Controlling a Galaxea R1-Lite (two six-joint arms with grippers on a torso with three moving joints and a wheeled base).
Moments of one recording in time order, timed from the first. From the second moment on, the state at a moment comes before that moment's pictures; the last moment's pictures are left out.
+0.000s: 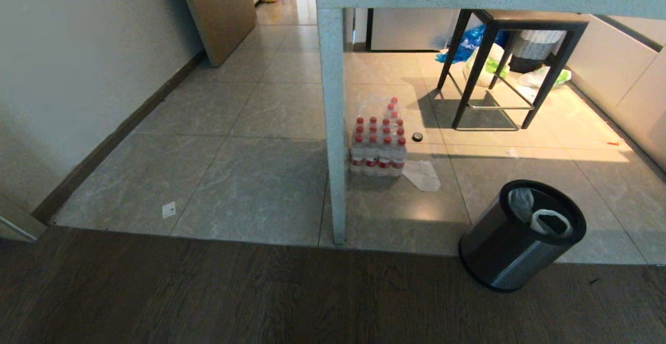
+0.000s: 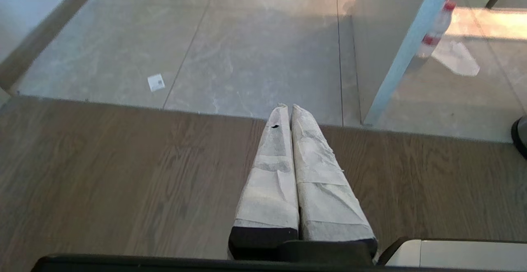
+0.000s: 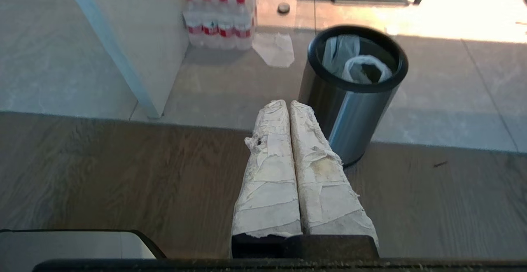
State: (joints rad) left arm 0.00 0.00 0.00 0.00 0.00 0.00; right arm 0.00 0.00 0.00 0.00 0.00 -0.04
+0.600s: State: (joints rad) left arm 0.00 0.00 0.00 0.00 0.00 0.00; right arm 0.00 0.00 0.00 0.00 0.00 -0.05
